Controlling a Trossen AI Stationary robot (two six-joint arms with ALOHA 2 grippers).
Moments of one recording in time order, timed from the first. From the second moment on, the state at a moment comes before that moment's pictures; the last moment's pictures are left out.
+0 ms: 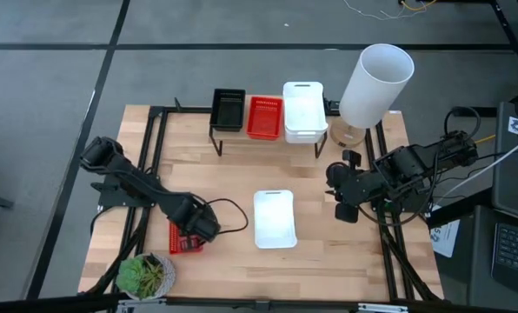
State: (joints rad) left arm -0.50 1.59 1.07 -1.07 0.05 -0.79; right arm 0.44 1.33 1.56 -1.35 0.35 0.52
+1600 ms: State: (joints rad) left arm -0.53 1.58 1.05 -0.78 -0.25 -0.67; right arm 0.30 1.52 1.29 -0.75 0.21 0.23
